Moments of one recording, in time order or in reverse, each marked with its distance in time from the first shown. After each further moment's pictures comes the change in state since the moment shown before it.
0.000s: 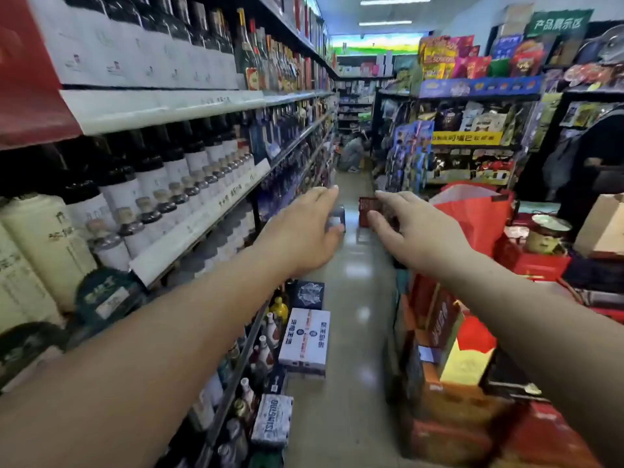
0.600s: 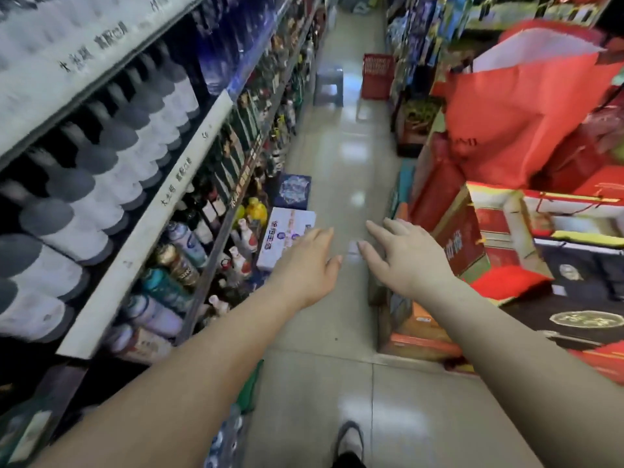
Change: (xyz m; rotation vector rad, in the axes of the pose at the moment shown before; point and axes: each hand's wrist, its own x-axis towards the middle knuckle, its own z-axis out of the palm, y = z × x) left_hand 0.059 -0.075 0.357 -0.227 -0.449 -0.294; right_hand 0.003 0.198 0.286 -0.105 -0.477 0.082
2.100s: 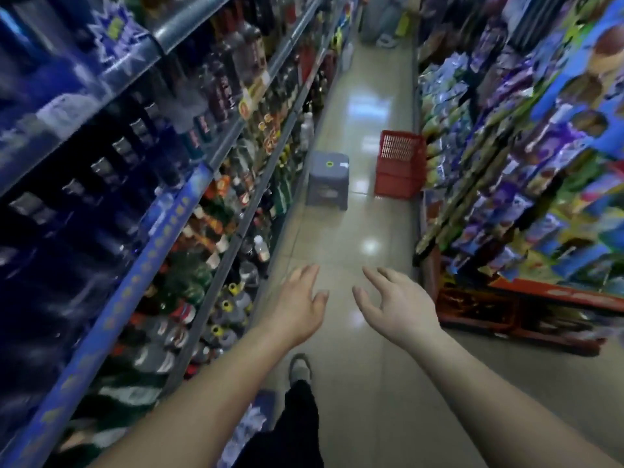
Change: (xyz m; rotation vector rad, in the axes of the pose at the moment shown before) left_hand 1.217 -0.173 -0.141 -0.079 -0.019 -0.233; right_hand 1.187 0.394 0.113 0.140 -0.129 0.059
